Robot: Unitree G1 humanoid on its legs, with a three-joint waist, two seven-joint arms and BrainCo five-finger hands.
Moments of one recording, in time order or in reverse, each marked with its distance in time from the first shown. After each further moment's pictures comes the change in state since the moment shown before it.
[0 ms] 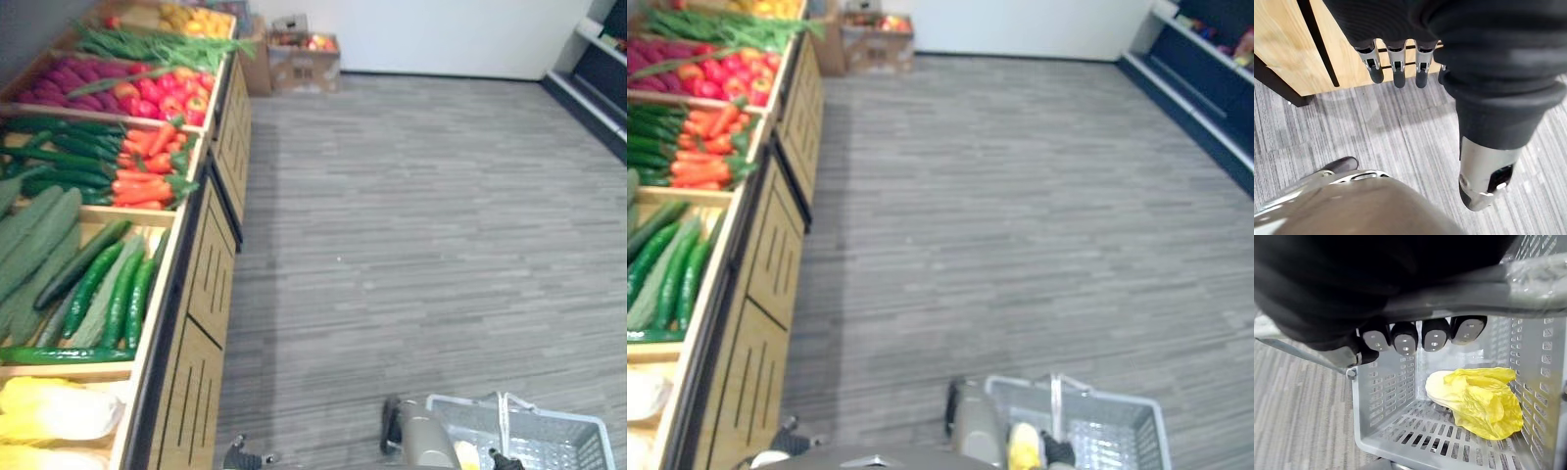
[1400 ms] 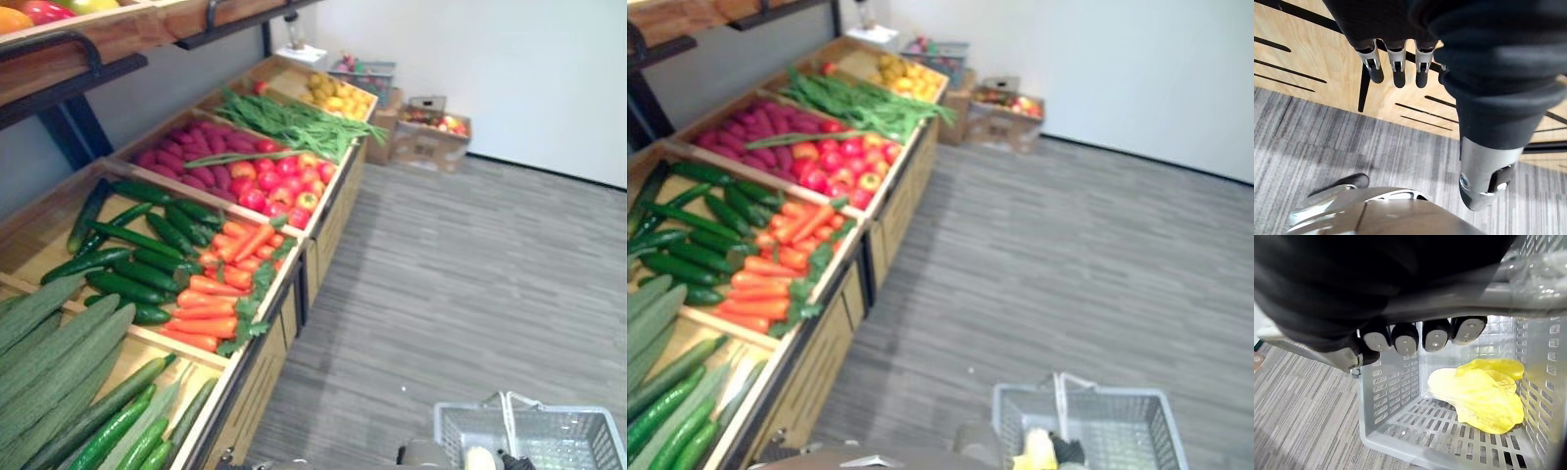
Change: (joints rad) left arm 0.080 -0.009 0.060 -0.028 -0.043 0.010 0.017; right arm -0.004 -0.047 -0.002 -0.008 -0.069 0.010 -0.001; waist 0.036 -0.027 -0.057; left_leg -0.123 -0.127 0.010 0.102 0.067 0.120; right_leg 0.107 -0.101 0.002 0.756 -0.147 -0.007
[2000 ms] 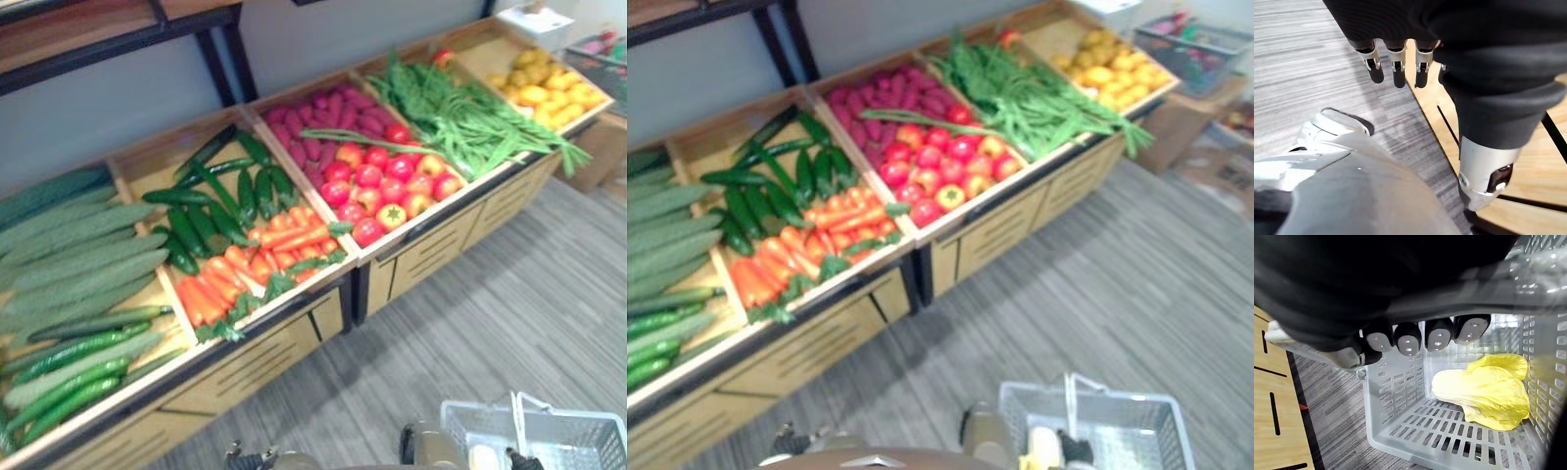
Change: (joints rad) left arm -0.025 -0.109 0.199 -0.046 -0.040 0.013 0.004; right arm -0.001 0.007 -0.079 -0.021 0.006 0.019 0.019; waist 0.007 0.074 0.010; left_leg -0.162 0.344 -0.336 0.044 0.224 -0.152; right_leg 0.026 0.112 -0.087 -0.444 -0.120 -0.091
